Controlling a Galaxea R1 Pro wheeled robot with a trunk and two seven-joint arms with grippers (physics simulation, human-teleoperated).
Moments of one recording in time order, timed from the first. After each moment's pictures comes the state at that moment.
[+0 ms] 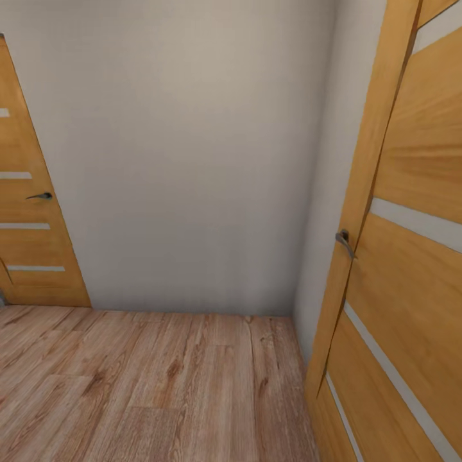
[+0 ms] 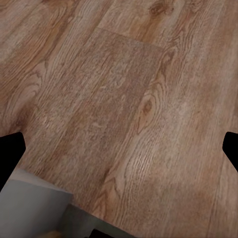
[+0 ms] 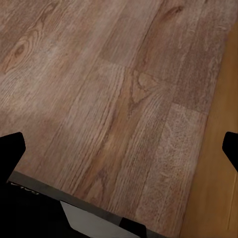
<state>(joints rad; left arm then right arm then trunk) -0.09 -0.06 0.26 0.08 0.02 -0.90 0.12 0.09 -0.01 0.00 -0.21 0.32 -0.72 0.02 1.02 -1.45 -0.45</state>
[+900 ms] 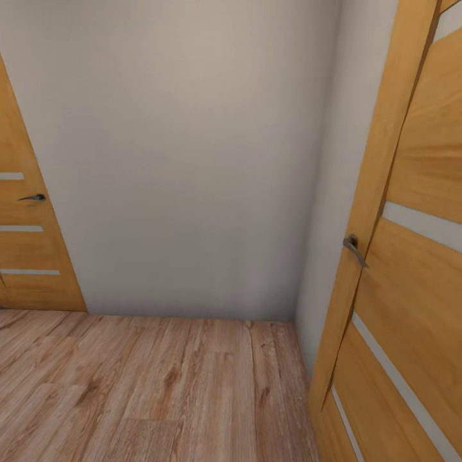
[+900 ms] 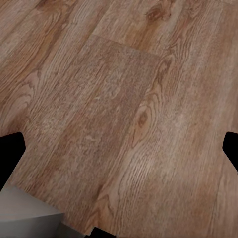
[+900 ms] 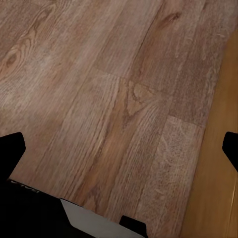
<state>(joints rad) -0.09 -0.06 0.26 0.08 0.02 -0.89 0.12 0.09 -0.01 0.00 -0.21 0.32 -0.71 0.02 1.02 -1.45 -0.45</state>
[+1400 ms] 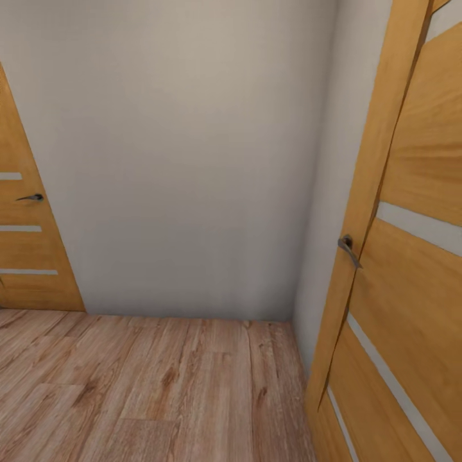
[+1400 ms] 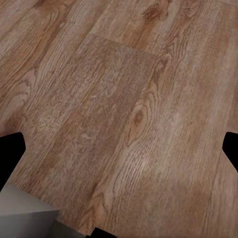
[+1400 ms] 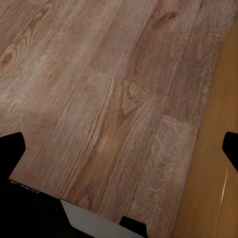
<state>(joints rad) -0.09 -0.06 0.27 0.08 0.02 -0.89 0.12 0.09 -0.01 0.00 -0.21 0.32 -0.71 0.02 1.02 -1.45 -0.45</state>
